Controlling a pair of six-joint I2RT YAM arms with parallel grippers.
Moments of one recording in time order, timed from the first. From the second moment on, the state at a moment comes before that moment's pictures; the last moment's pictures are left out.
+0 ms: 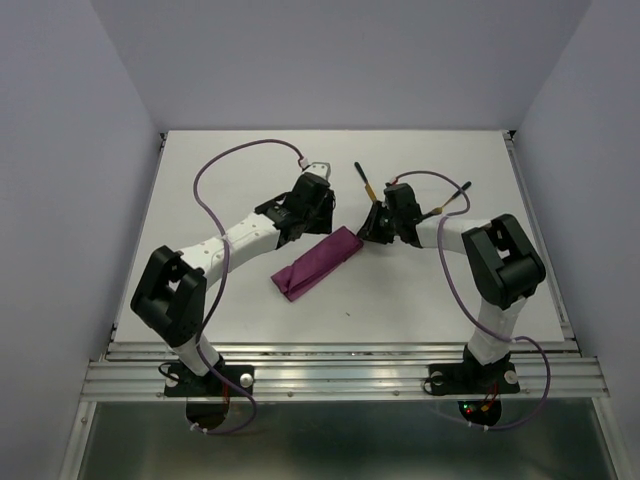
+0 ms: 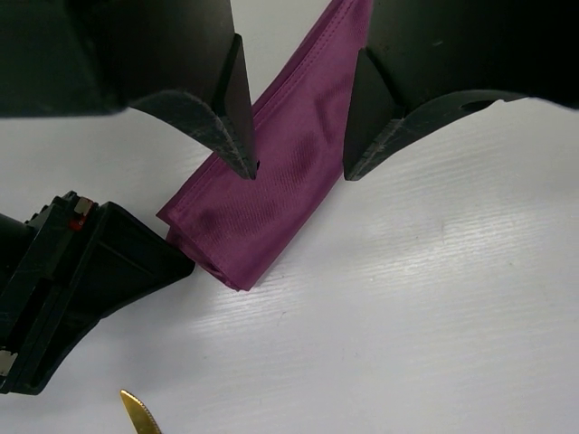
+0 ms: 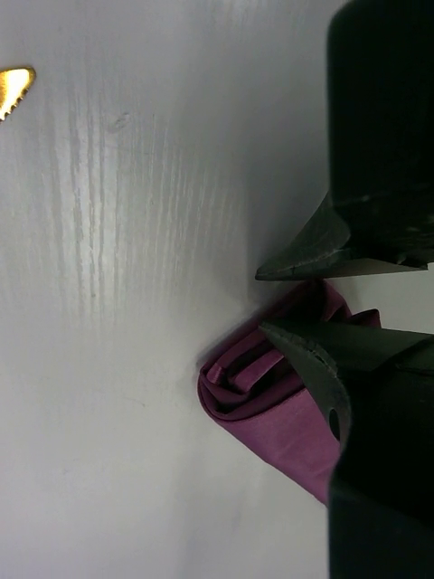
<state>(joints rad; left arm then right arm) -0.70 1.63 1.21 -0.35 -0.22 -0.44 0.43 1.87 1.03 0.05 -0.19 0.70</state>
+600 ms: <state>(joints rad) -0.81 1.74 1.24 -0.35 -0.09 -0.26 0.35 1.69 0.90 0.01 -0.13 0.72</state>
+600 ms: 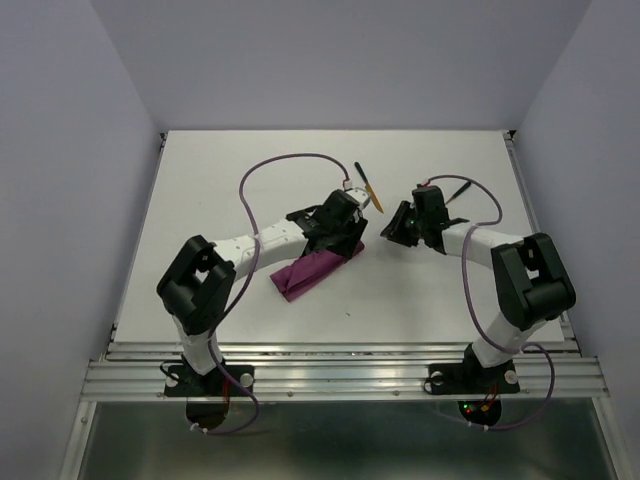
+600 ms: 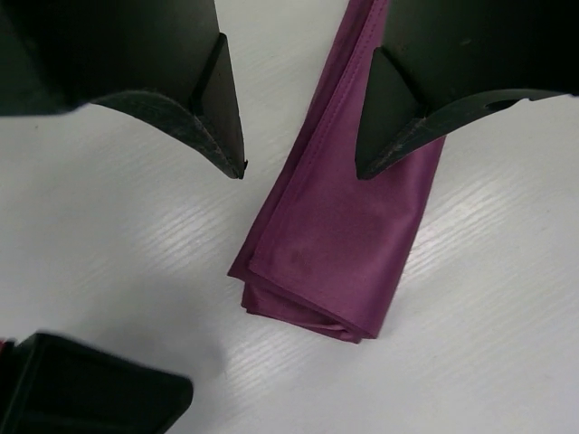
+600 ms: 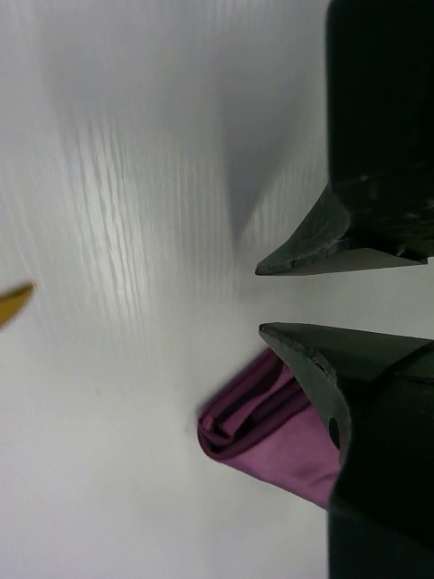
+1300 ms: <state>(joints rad) -0.93 1.95 1.36 -0.36 -0.27 -0.16 0.19 1.61 0.80 -0.02 -0.14 0.72</state>
